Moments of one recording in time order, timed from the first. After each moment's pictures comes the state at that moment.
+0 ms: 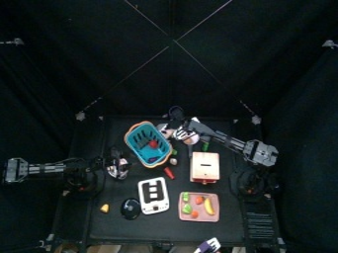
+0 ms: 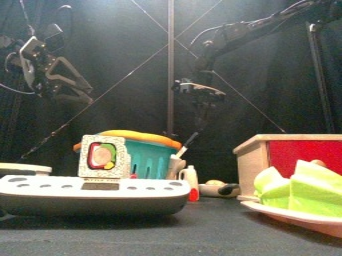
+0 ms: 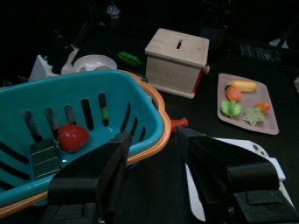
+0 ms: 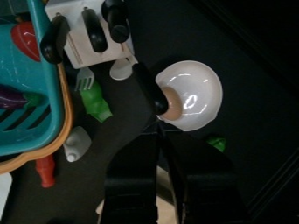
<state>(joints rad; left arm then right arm) 0.22 -0.82 1.22 -0.33 -0.16 0.24 -0.51 0.13 -0.07 -0.24 1.18 0.48</state>
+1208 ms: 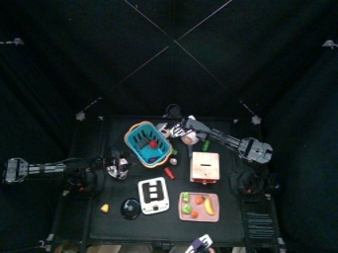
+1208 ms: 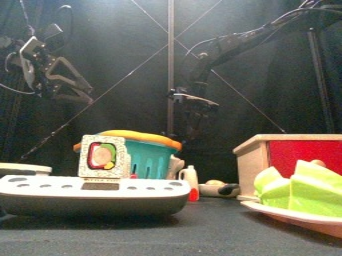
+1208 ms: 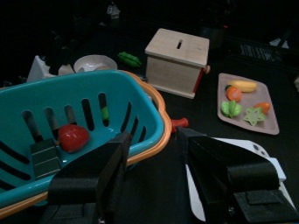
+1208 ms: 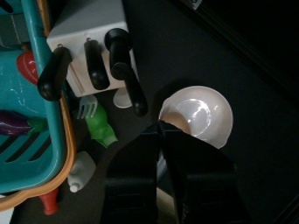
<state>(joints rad) 0.22 -0.82 1.22 -0.33 -0.16 0.24 -0.54 0.22 -0.10 -0.22 1.07 0.47</state>
